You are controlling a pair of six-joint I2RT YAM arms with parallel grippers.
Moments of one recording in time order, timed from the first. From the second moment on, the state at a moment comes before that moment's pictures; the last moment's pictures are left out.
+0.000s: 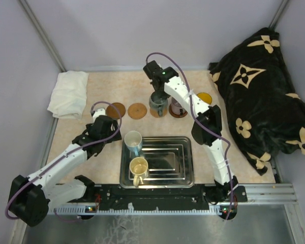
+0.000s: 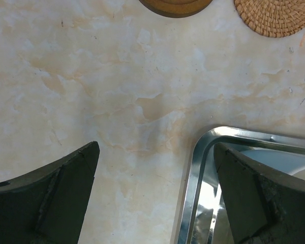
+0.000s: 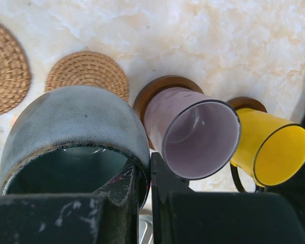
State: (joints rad) left arm -0.53 1.03 0.63 -0.41 -0.46 -0.56; right arm 0.65 2.28 2.34 -1.17 0.41 0.14
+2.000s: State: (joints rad) left arm -0.53 1.08 0.63 -0.39 -0.44 -0.56; right arm 0.62 2.36 2.21 -0.97 0.42 0.11
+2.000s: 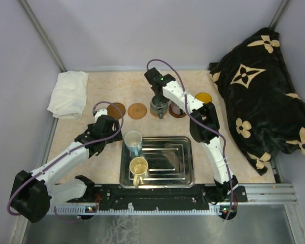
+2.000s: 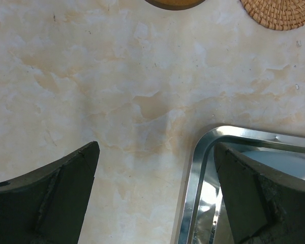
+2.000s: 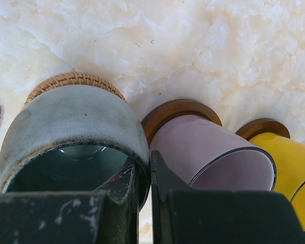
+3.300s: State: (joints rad) left arm -0.53 1.08 0.63 -0.39 -0.44 -0.56; right arm 0.65 2.23 2.16 -0.92 0.50 0.14
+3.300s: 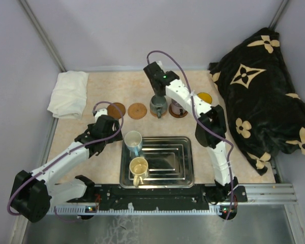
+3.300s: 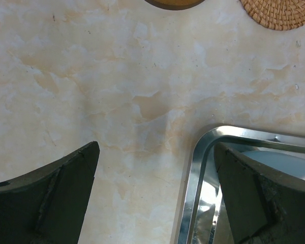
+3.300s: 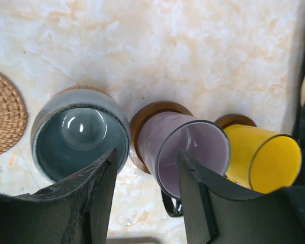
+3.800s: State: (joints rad) left arm -0.53 1.04 0.64 -0.42 -0.40 -0.56; right arm 0.77 1.73 1.64 -0.70 0.57 0.19
